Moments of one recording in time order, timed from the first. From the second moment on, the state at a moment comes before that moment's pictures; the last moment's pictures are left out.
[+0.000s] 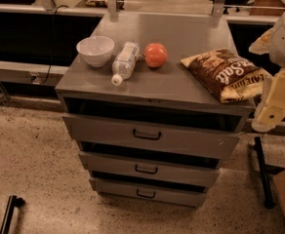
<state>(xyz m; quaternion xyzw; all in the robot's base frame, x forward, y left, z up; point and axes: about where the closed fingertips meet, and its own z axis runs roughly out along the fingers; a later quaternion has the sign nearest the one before) 0.438 -0.216 0.977 -0.60 0.78 -0.04 0.16</state>
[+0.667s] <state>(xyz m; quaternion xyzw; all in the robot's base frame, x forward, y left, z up) 0.440 -0.215 0.976 -0.60 0.78 -0.03 0.17</state>
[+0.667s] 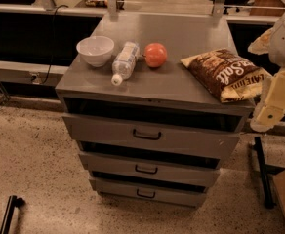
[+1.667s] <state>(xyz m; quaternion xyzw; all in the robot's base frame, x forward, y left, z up) 0.455 -0.181 0.860 -0.62 0.76 0.05 0.17</state>
